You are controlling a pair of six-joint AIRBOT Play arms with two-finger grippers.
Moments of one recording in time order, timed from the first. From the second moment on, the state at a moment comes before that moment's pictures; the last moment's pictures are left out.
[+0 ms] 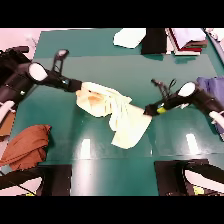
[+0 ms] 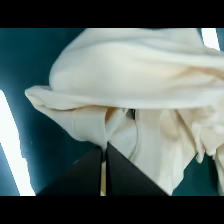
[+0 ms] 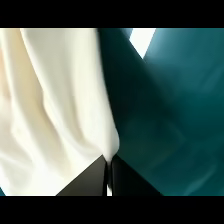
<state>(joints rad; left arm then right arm) -0.26 -1.29 1.27 1.30 -0.95 -1.54 0.13 -1.19 0.92 -1.06 1.12 1.27</state>
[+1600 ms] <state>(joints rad) -0.20 -1.21 1.54 1.42 -1.25 -1.46 -0.17 -1.17 1.42 -1.32 1.43 1.37</state>
